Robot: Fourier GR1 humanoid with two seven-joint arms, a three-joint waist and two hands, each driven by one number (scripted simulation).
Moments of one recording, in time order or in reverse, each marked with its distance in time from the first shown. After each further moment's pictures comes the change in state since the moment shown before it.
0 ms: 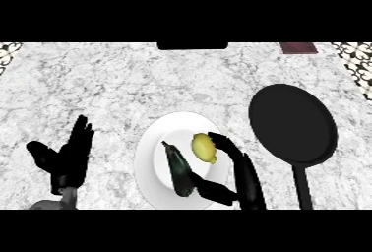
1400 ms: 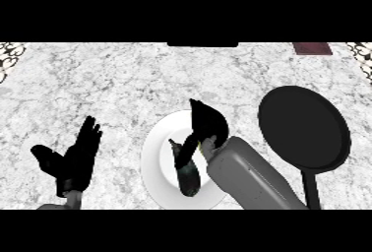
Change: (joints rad) left arm 0.023 -0.028 -0.018 -0.042 -0.016 -0.047 0.004; right arm -0.624 0.110 -0.069 0.350 0.190 0.613 0.815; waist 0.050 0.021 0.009
